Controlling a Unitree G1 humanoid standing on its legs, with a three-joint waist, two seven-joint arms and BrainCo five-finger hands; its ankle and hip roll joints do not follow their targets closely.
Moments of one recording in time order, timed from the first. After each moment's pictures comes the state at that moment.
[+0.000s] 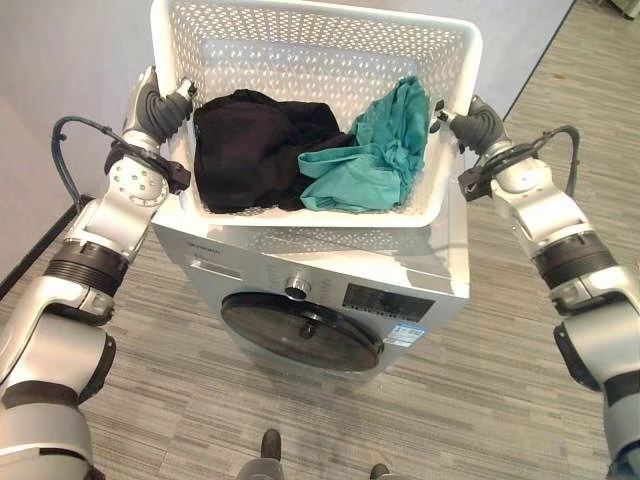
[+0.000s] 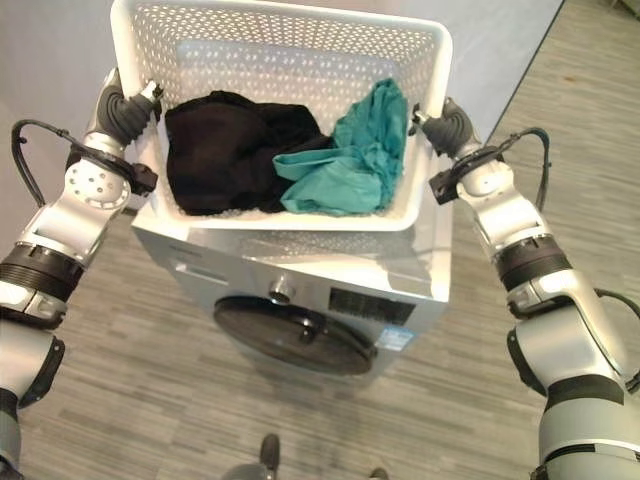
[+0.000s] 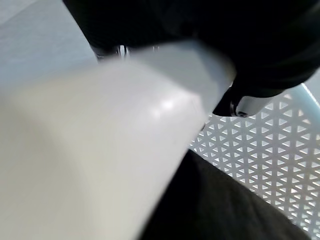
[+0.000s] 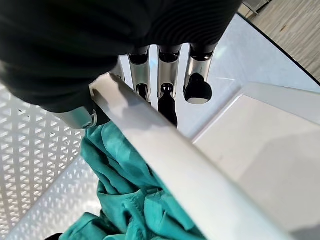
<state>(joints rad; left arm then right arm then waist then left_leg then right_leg) -1.09 0.85 -0.56 0.64 -0.15 -0.03 0.27 -1.14 -0.71 0.54 0.69 0.34 0.13 -0.02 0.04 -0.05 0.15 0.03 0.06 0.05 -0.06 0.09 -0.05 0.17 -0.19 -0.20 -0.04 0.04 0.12</state>
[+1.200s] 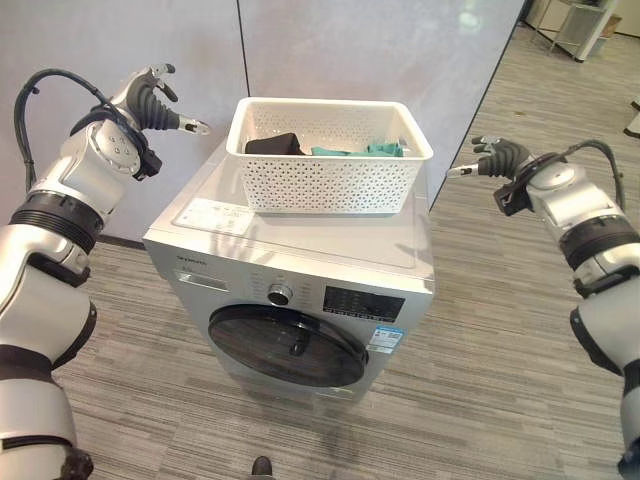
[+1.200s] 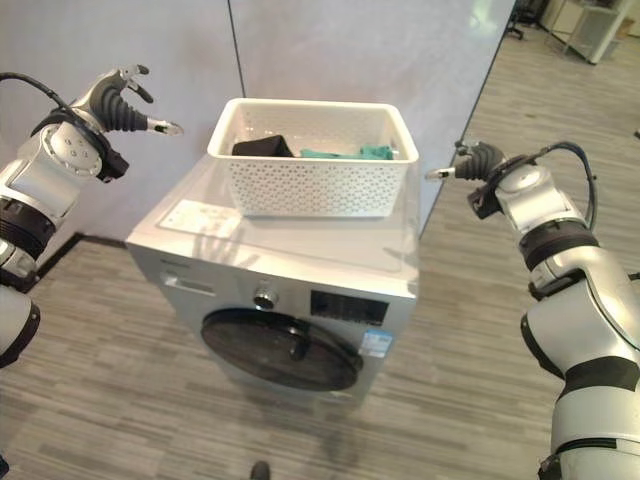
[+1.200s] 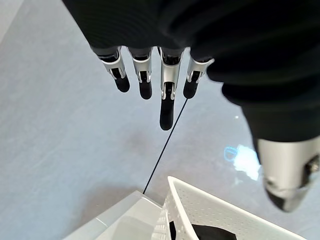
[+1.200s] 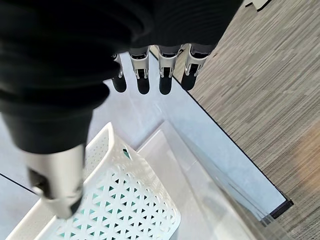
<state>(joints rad) -1.34 0.89 -0.88 0.92 -0.16 0.02 0.06 -1.25 -0.77 0.75 1.04 0.42 0.20 0.18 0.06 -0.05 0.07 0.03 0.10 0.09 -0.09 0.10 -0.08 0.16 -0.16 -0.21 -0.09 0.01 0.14</state>
